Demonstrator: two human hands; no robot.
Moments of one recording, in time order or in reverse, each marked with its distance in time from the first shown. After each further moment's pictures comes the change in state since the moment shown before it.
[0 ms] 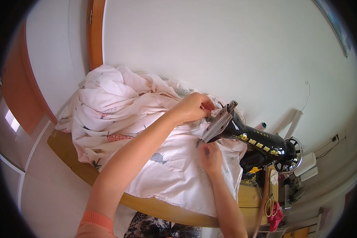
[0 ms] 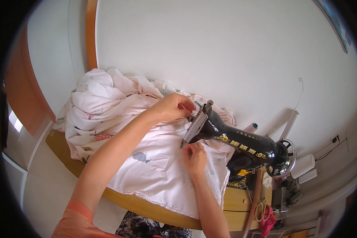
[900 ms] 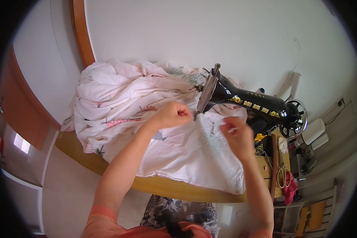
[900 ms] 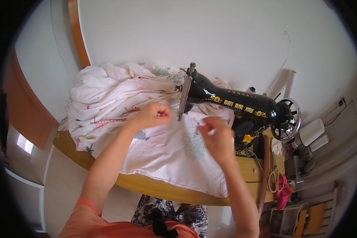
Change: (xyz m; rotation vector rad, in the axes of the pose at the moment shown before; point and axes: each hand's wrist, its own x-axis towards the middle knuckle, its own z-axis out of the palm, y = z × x) left_hand -0.086 -0.030 0.023 -0.053 -0.142 -0.130; right_hand -0.018 -0.038 -0.099 0.080 -0.024 0.096
